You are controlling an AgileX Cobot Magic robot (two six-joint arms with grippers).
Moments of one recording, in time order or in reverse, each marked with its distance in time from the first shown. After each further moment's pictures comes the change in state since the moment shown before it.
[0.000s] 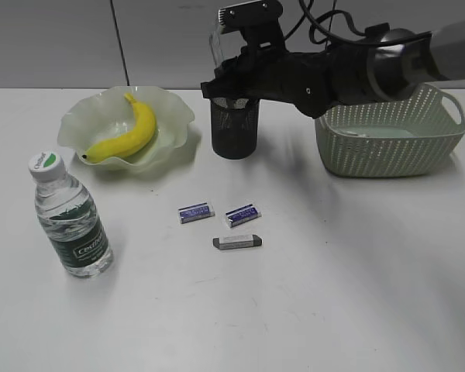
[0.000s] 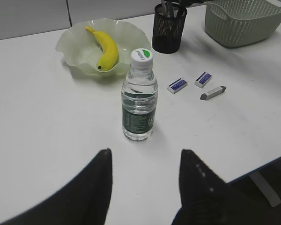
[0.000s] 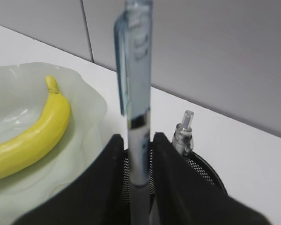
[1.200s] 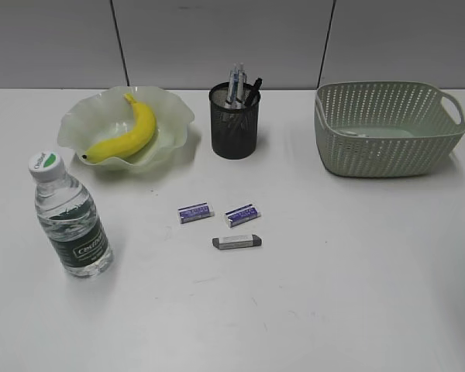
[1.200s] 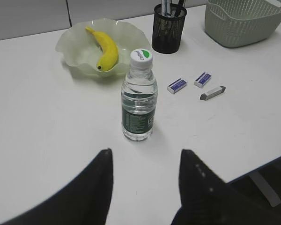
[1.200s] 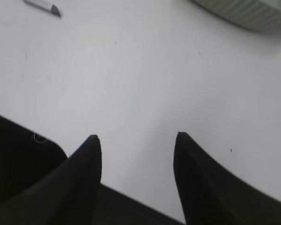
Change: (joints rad) left arm 0.000 0.000 0.000 0.000 0.000 0.000; right arm -0.001 -1.140 0.529 0.007 1.303 -0.086
